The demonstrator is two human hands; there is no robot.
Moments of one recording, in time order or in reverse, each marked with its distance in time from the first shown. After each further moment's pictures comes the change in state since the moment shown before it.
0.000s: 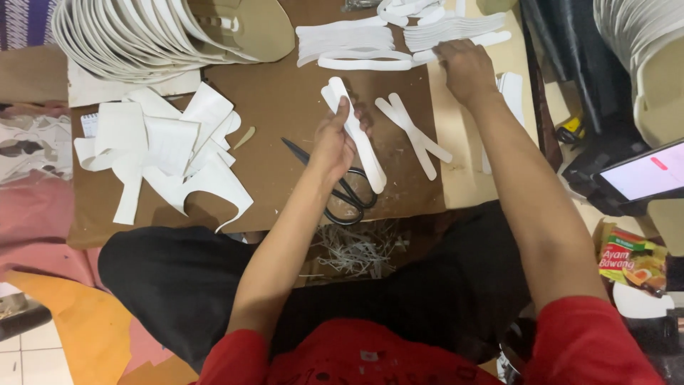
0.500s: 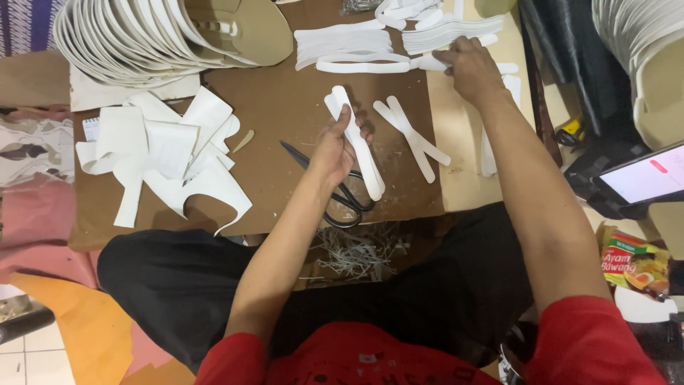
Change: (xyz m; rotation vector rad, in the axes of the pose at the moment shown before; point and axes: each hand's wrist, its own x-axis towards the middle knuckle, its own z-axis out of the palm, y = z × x) left_hand 0.006 -0.007 -0.015 -0.007 0.041 -0.084; right_hand 0.003 0.022 0.000 -0.002 -0.060 -0.035
